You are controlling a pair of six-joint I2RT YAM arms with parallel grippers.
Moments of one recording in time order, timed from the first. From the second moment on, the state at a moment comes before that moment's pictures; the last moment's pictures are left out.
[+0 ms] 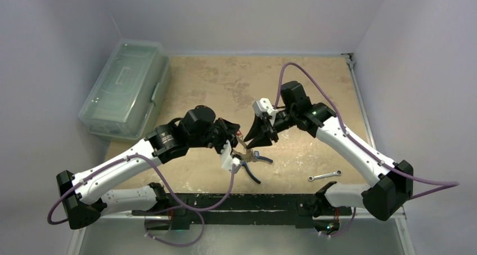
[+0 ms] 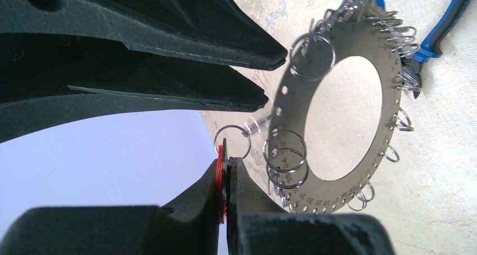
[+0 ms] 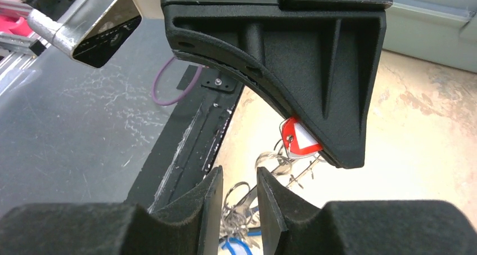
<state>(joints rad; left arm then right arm) -0.96 1.07 1.06 -0.55 0.22 1.45 0.61 1.27 1.12 -0.60 -1.20 -0.64</state>
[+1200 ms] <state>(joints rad) -0.96 1.02 1.05 -0.57 0.31 1.60 0.58 1.28 1.13 -0.42 -1.25 -0.55</state>
